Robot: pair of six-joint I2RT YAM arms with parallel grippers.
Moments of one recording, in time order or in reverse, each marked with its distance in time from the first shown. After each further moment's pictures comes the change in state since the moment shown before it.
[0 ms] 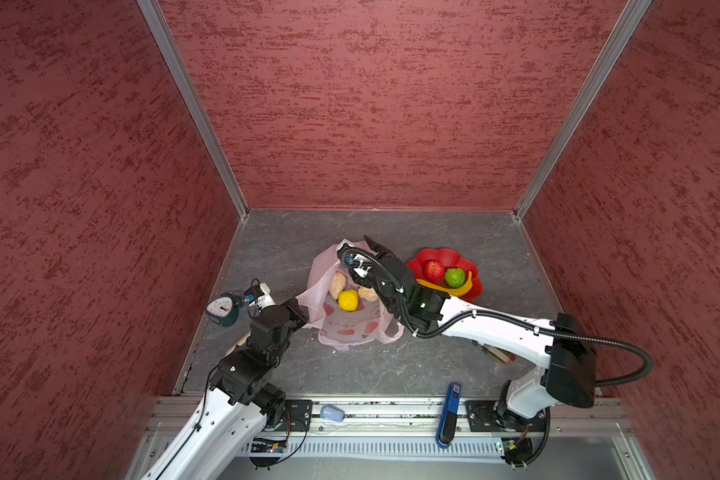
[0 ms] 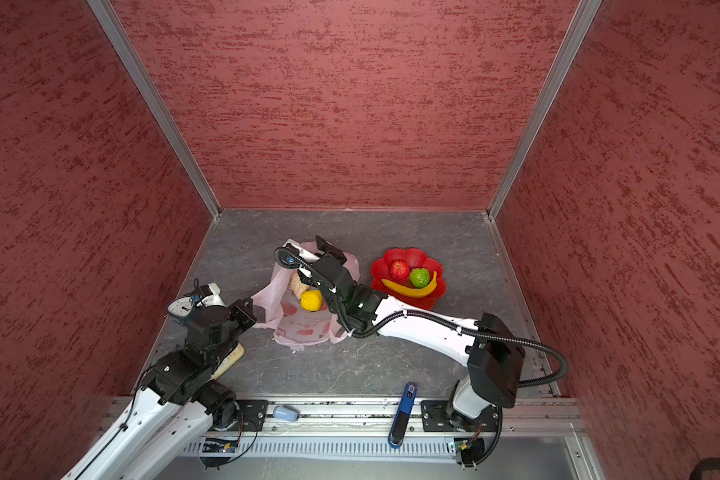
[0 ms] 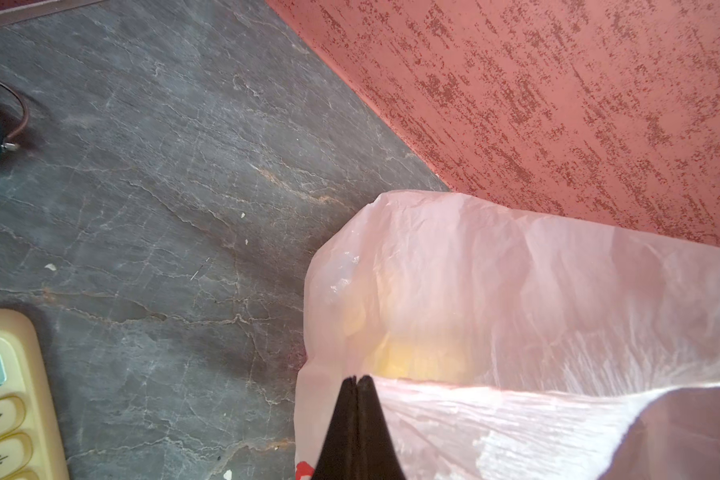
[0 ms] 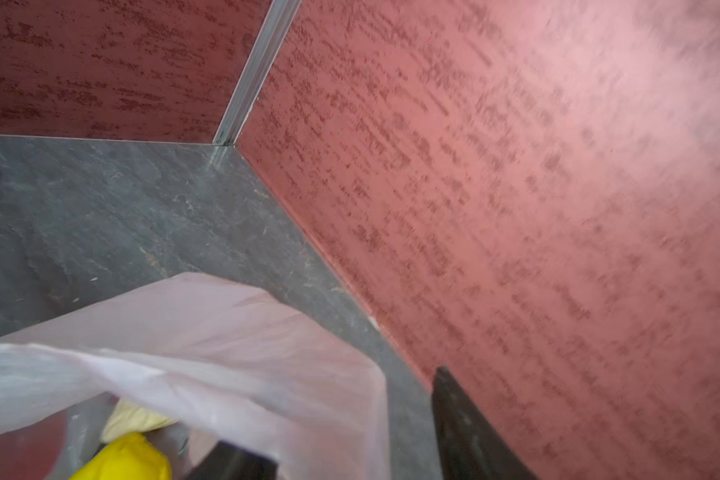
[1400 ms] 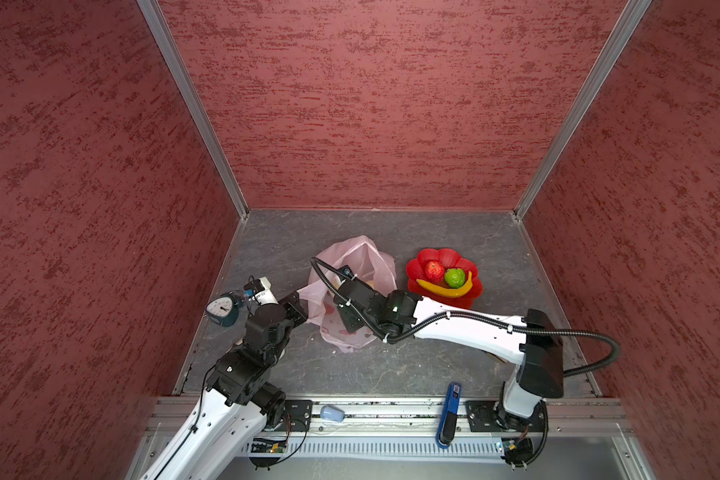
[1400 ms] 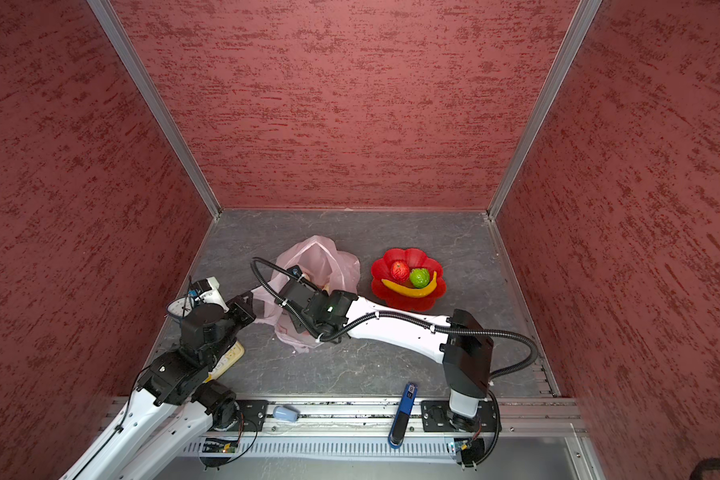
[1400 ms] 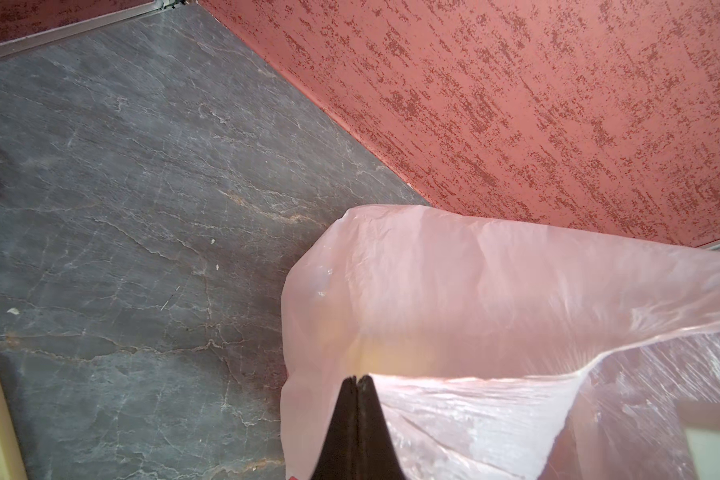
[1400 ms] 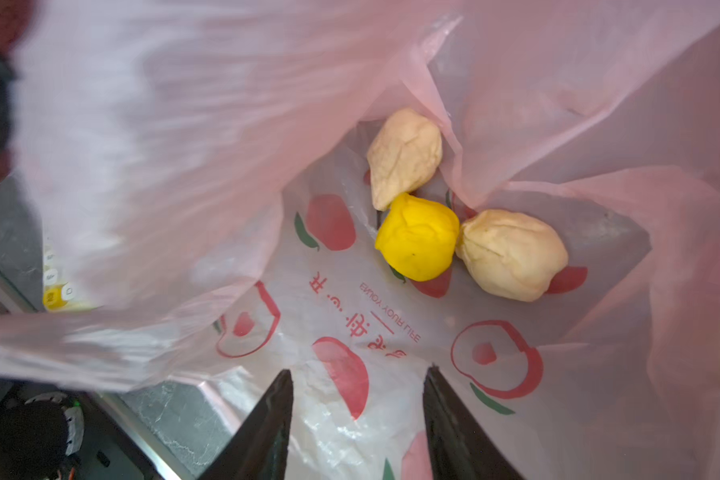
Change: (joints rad) left arm -0.003 0.012 0.038 0.047 0.023 0.066; right arm 0.097 0.171 0.254 -0.784 -0.282 1.043
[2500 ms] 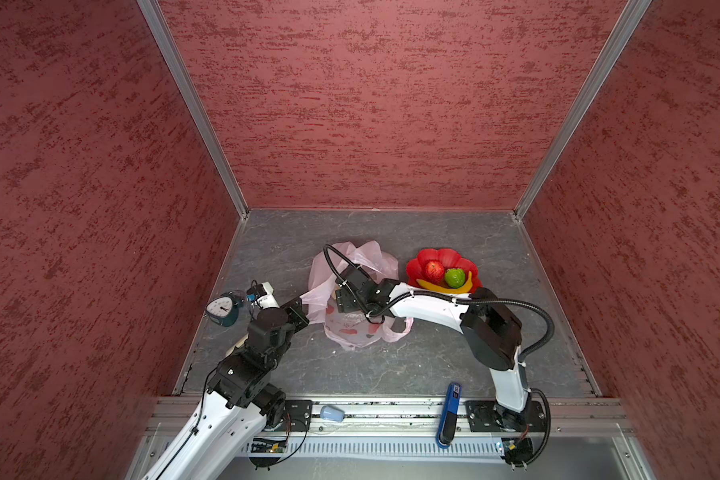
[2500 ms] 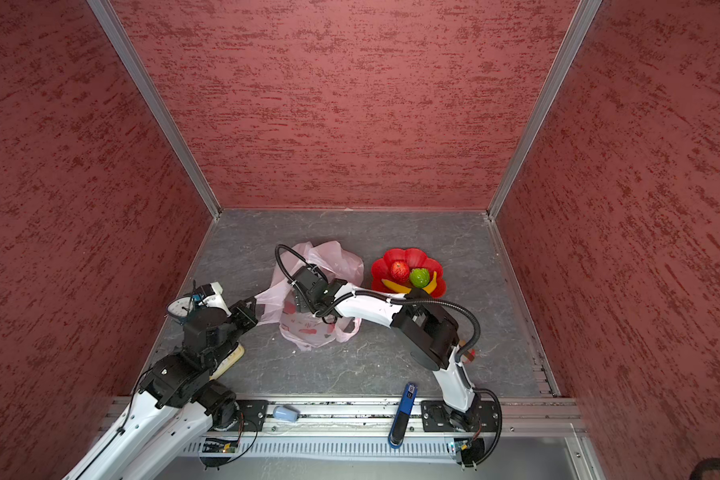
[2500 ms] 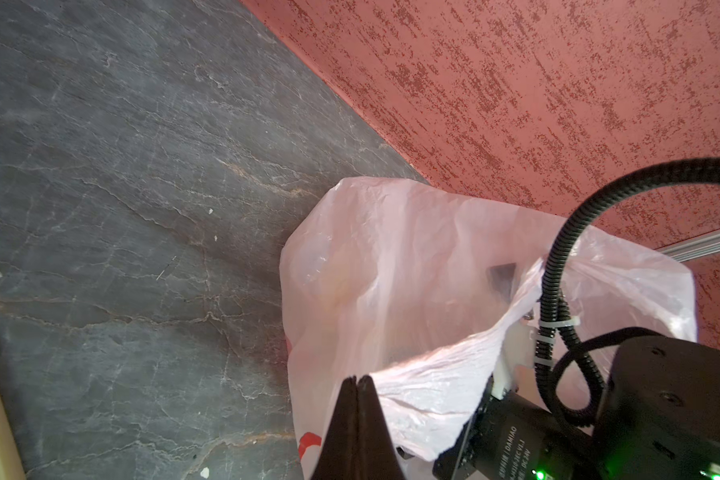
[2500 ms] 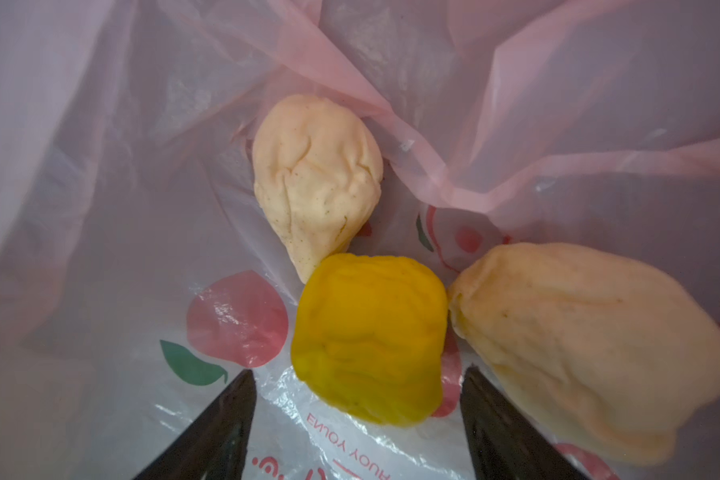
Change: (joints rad) left arm -0.014 -0.035 -0.041 -0.025 0.030 -0.049; right arm -0.161 0.284 0.009 0.231 -0.102 0.143
